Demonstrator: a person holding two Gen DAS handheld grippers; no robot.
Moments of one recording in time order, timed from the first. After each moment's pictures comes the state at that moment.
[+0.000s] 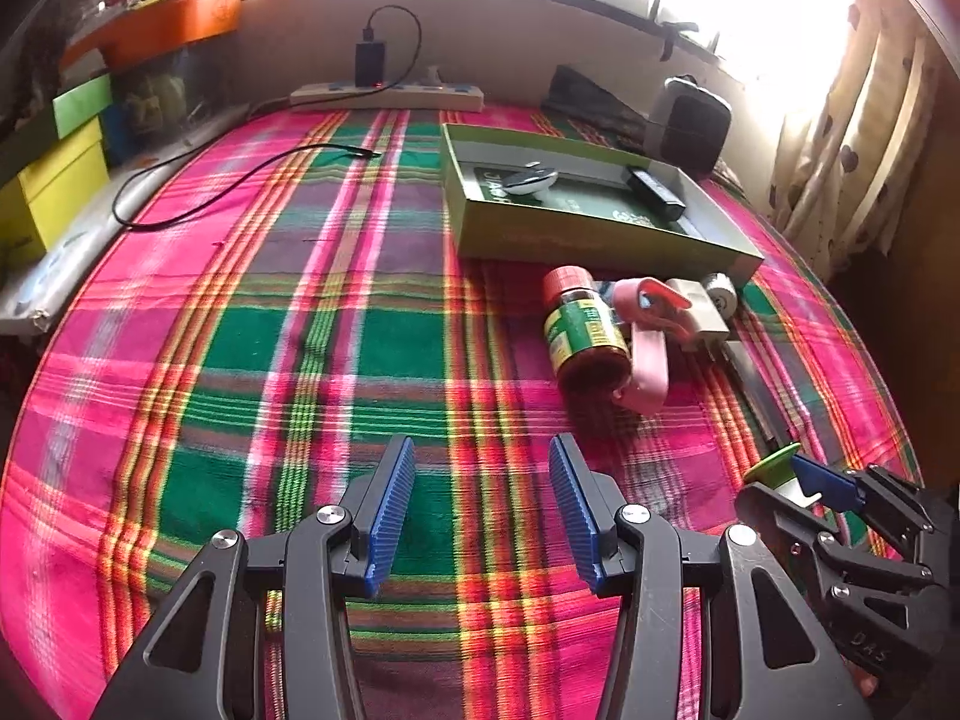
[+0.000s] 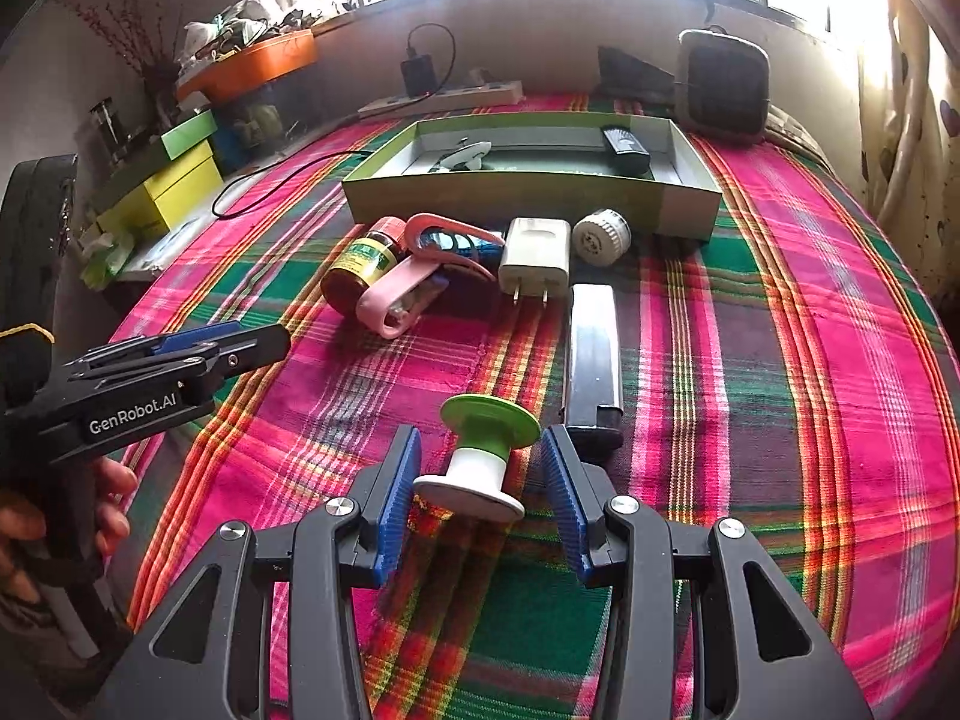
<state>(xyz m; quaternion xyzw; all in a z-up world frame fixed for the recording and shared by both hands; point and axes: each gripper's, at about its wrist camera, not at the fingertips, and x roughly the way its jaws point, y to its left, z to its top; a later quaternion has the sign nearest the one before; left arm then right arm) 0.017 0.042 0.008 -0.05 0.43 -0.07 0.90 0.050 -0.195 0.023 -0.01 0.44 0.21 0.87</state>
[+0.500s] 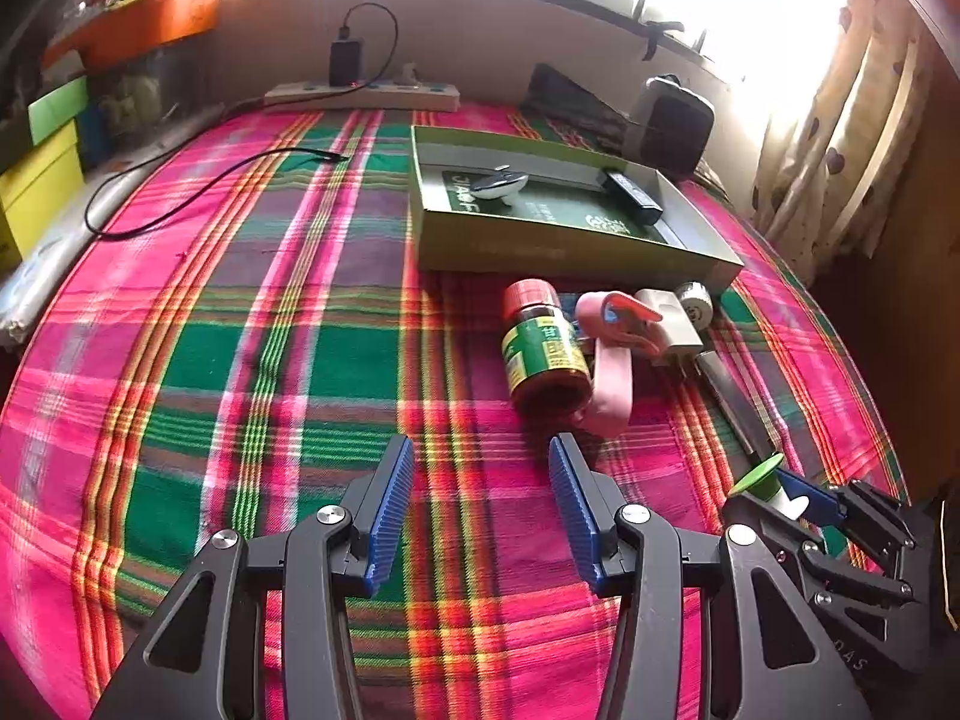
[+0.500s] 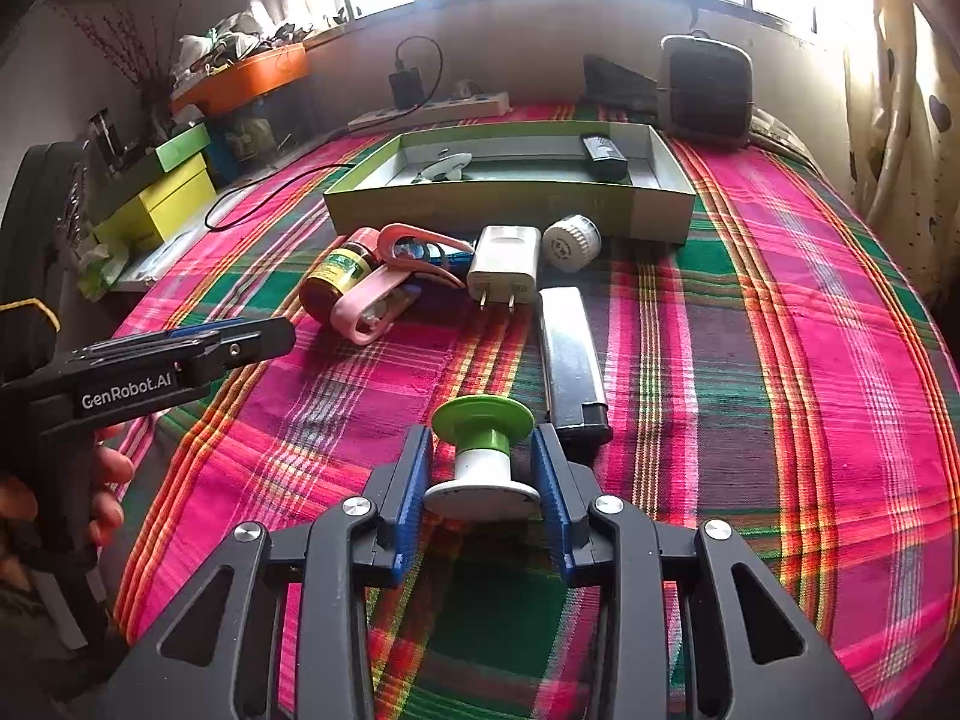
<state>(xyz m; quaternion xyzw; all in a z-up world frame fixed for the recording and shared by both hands) 0.029 0.029 0.012 -0.07 0.43 -0.09 0.90 0.051 -0.208 0.022 0.00 0.42 0.21 0.88</state>
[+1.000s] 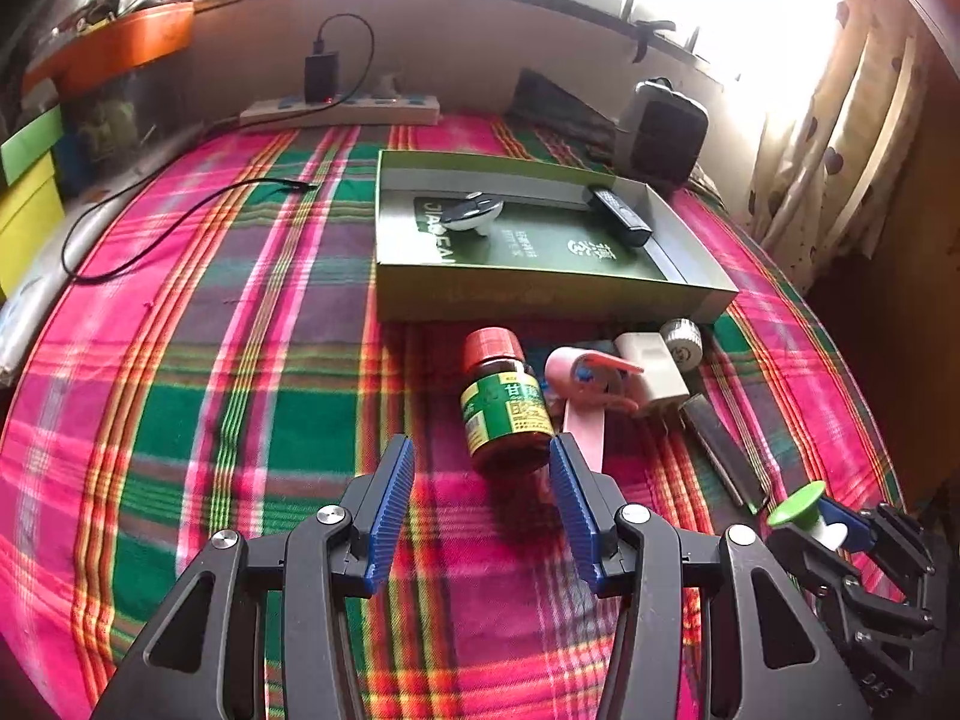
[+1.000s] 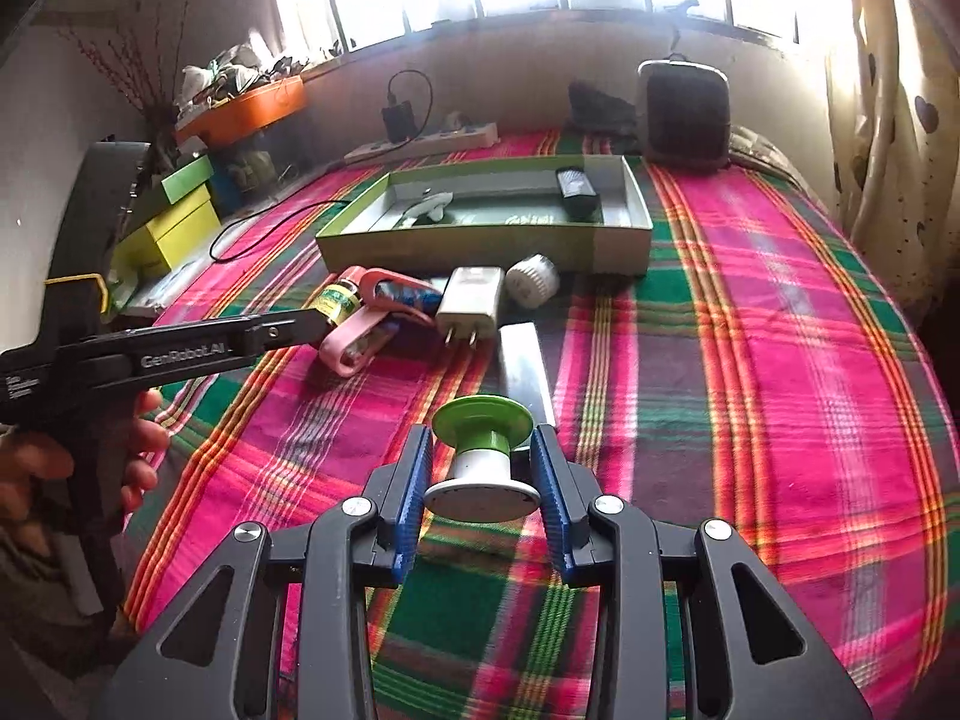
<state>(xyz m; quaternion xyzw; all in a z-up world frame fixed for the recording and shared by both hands) 0.056 0.011 0.024 -0.06 0.43 -0.09 0.90 0.050 -0.232 0.041 0.01 0.40 0.21 0.89</state>
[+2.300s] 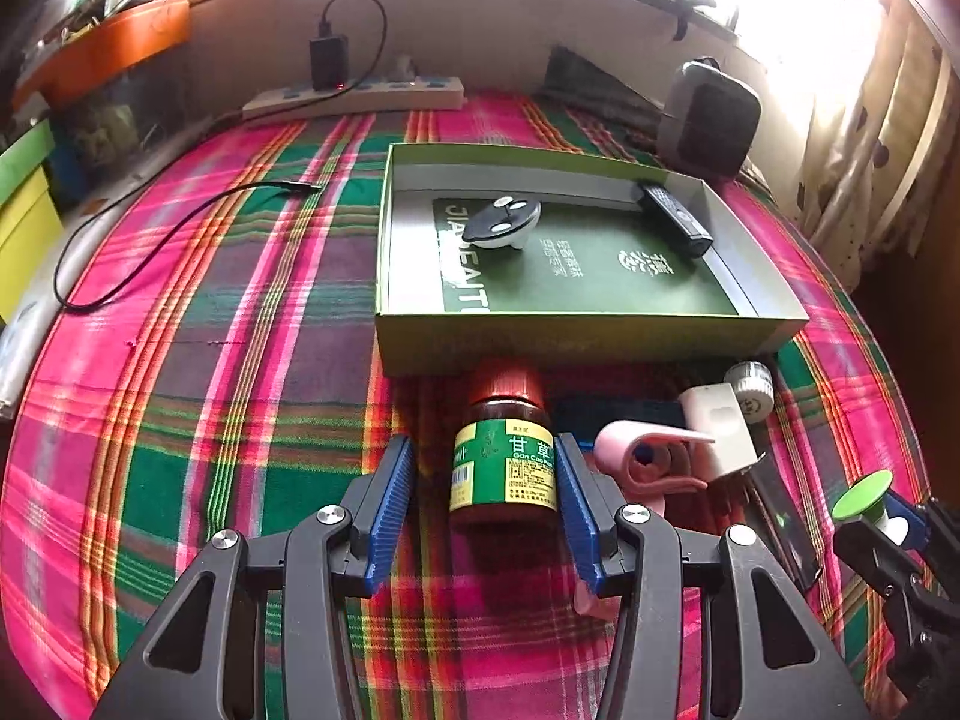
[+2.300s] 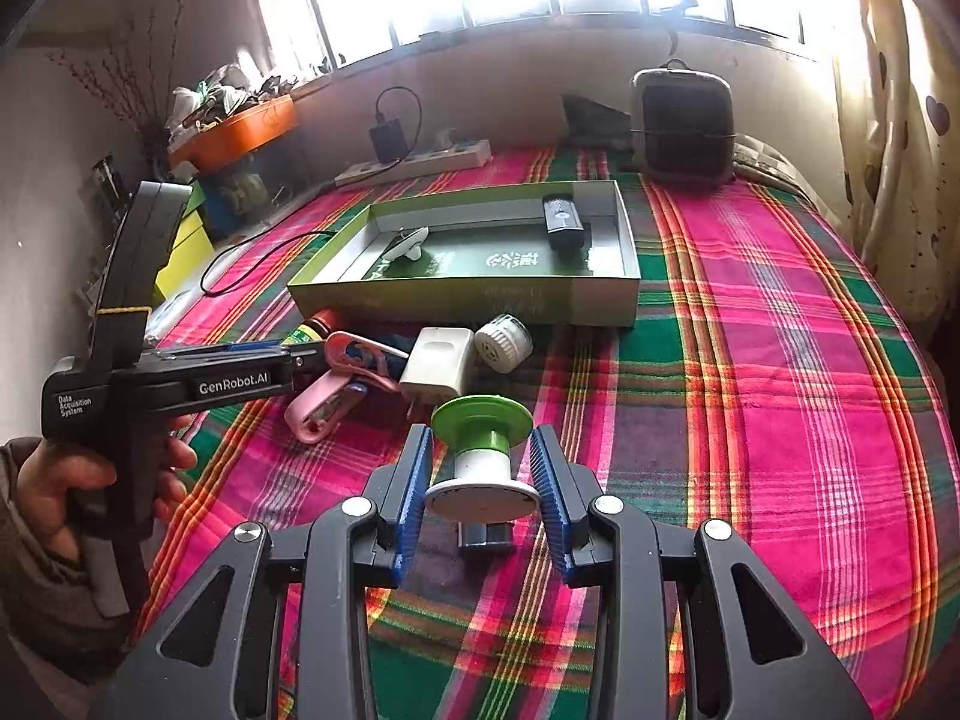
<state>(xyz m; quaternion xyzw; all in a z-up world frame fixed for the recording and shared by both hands) 0.106 0.008 0.013 -0.04 0.45 -0.05 0.89 0.090 -0.243 0.046 0.03 0.40 0.22 0.89</state>
